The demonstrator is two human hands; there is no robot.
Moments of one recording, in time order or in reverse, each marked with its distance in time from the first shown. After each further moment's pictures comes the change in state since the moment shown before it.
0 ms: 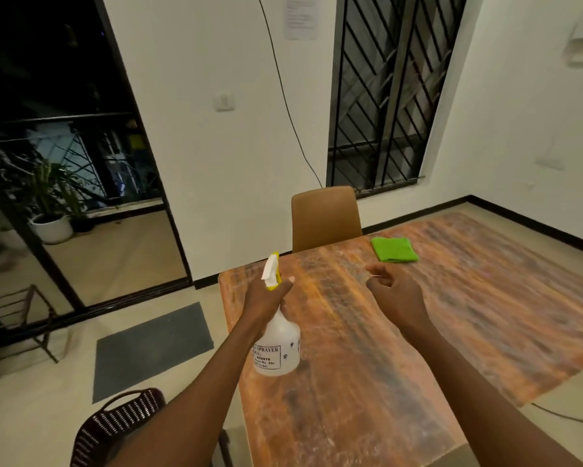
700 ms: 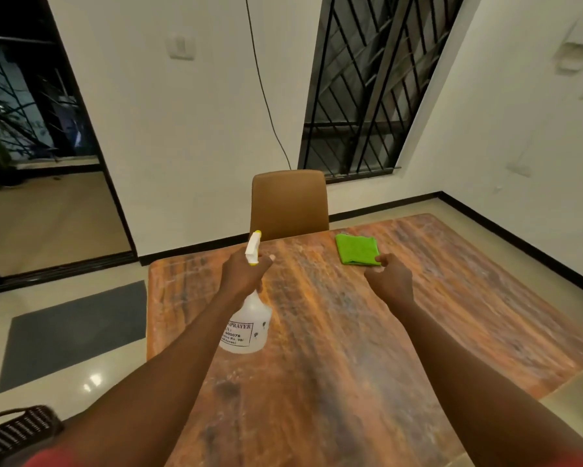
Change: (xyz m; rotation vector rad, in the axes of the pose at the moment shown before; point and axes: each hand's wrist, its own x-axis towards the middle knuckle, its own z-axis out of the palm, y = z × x) left_hand 0.127 -0.006 0.089 0.139 0.079 -0.143; right_hand 0.191 0.106 -0.019 -0.314 0.060 0.169
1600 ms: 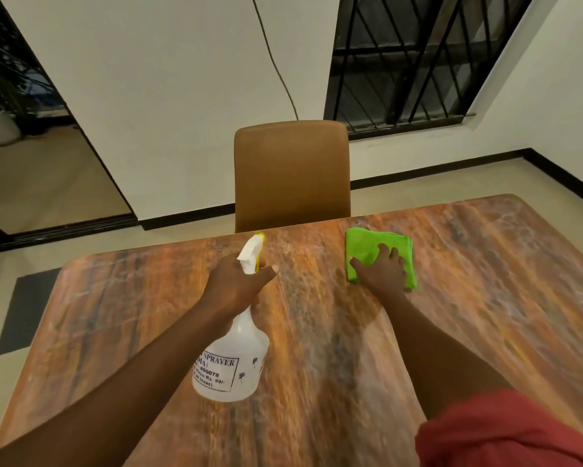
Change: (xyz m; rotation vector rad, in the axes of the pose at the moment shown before) left_hand 0.166 -0.017 0.179 -0.026 -0.006 -0.307; right_hand 0.313 0.134 0.177 -0.284 -0.234 -0.016
